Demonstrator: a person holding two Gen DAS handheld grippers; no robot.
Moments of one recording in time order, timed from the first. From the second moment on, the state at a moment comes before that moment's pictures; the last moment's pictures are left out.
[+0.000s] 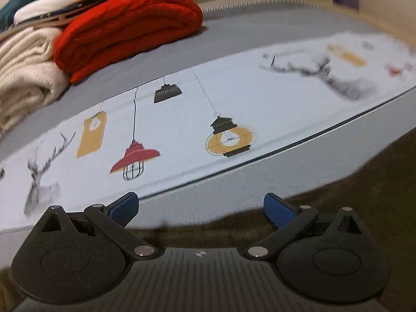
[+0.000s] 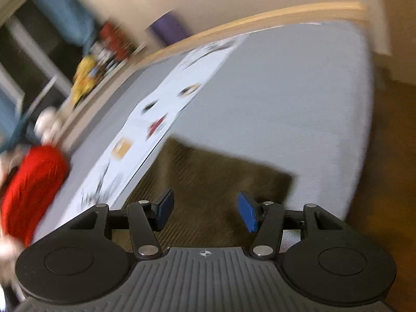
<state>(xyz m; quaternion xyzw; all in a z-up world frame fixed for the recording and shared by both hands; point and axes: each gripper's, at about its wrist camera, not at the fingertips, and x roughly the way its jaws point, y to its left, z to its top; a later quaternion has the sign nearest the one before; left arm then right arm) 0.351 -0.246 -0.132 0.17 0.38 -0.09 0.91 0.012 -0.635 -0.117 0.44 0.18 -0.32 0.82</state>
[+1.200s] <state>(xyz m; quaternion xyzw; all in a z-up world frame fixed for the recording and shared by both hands) 0.218 -0.016 -0.039 -0.05 0.39 0.02 0.92 0.114 -0.568 -0.073 0.32 0.16 -0.26 0.90</state>
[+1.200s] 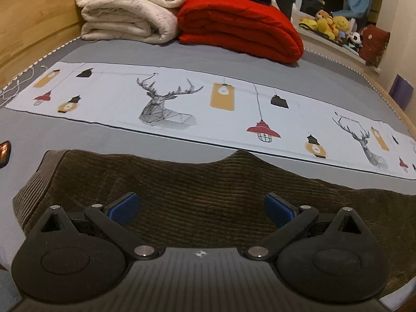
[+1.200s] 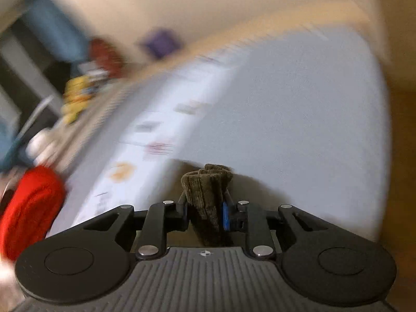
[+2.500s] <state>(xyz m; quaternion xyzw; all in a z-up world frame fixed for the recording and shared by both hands) 0.184 -0.021 -0.072 -0.05 0.42 0.00 0.91 0.146 -0.226 -0.095 -0.07 0.25 0.22 0.94</state>
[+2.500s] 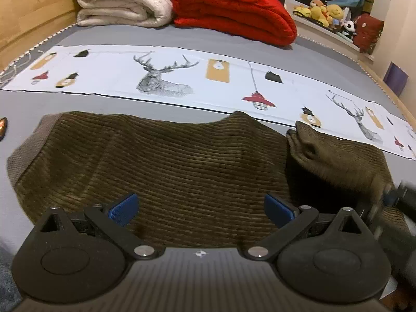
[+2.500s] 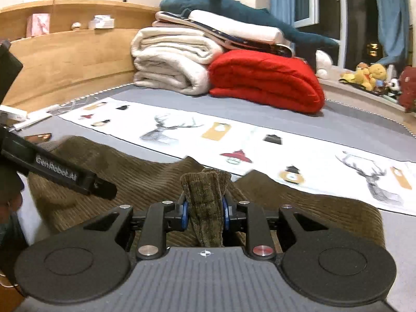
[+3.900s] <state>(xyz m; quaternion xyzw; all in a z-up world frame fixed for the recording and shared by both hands) 0.164 -0.107 -0.146 0.12 0.41 0.01 0.90 0.124 -0.308 -0.135 -0.08 0.39 0.12 0.91</state>
